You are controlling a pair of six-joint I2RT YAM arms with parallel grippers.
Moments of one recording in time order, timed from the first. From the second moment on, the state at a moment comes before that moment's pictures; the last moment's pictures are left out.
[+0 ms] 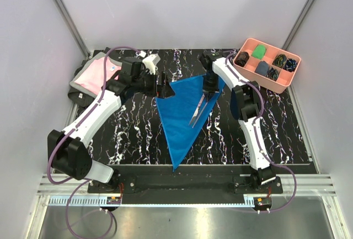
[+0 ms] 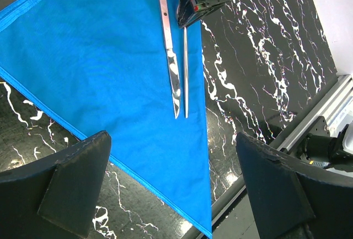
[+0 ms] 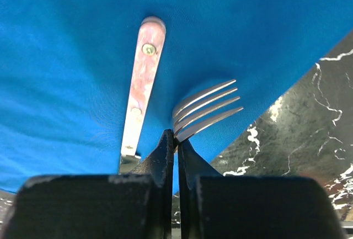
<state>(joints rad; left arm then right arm) -0.40 1.43 1.25 -0.47 0.46 -0.29 0.36 2.52 2.31 -1.33 -0.02 0.50</state>
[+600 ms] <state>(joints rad) -0.40 1.43 1.25 -0.47 0.46 -0.29 0.37 2.56 2.39 -1.33 -0.02 0.51</state>
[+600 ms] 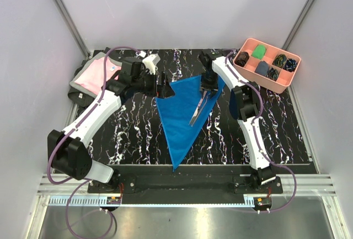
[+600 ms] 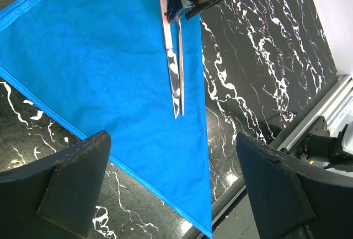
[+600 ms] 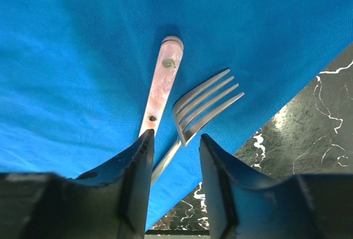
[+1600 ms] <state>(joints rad) -0.40 1.46 1.25 -0.48 0.42 -0.28 0.16 2.15 1.61 -0.82 -0.16 0.52</state>
